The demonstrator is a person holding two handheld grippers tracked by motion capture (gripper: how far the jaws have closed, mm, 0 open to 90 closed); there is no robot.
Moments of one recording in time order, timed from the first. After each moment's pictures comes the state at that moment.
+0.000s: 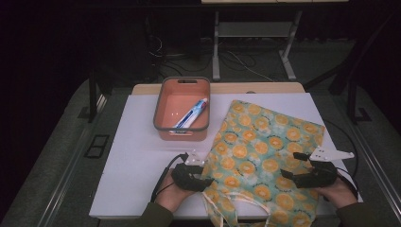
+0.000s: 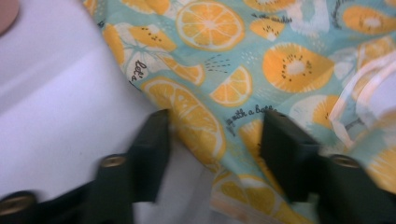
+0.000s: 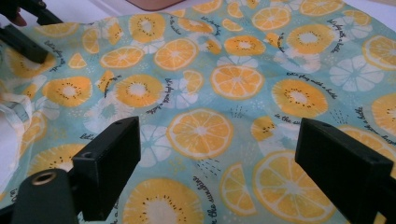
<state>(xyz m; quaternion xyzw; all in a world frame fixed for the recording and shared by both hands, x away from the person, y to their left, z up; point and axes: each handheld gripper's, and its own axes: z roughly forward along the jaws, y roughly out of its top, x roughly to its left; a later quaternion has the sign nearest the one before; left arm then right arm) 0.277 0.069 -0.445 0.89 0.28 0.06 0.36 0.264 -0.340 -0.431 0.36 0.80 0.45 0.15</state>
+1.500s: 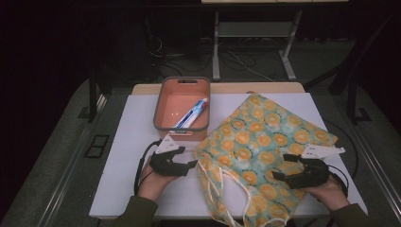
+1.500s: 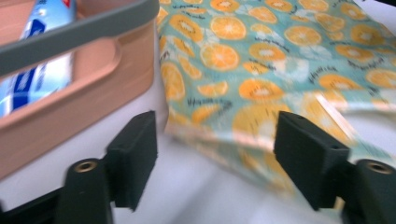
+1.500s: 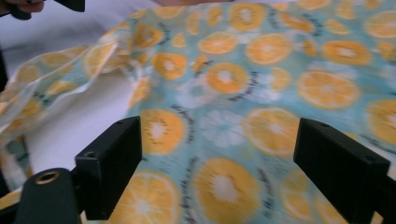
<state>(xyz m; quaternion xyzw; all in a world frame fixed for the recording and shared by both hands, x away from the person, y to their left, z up) 0.290 0.133 -0.414 0.82 0.32 0.12 0.45 0.263 -0.311 -0.416 0.35 0.81 0.46 0.09</state>
